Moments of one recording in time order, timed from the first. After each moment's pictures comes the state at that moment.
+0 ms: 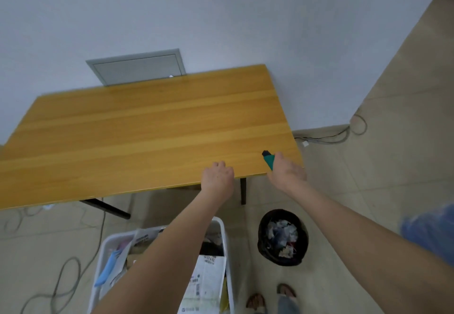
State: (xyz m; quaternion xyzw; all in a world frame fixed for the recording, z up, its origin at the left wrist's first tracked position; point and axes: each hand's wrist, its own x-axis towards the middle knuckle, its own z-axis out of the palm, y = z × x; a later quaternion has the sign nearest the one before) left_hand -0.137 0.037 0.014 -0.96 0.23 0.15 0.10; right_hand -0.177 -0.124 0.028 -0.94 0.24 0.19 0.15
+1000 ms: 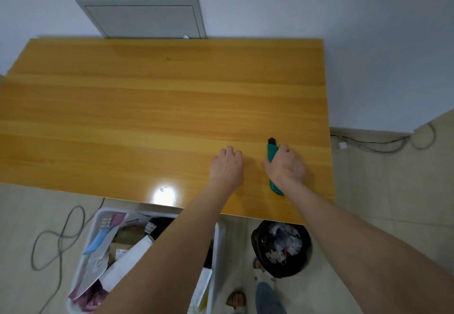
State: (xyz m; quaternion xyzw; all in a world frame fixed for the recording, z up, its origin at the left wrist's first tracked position) left_hand 0.034 -0.024 -0.081 -0.98 0.09 0.19 0.03; right_hand 0.035 -0.155 -0.090 -0.94 0.23 0.21 0.13
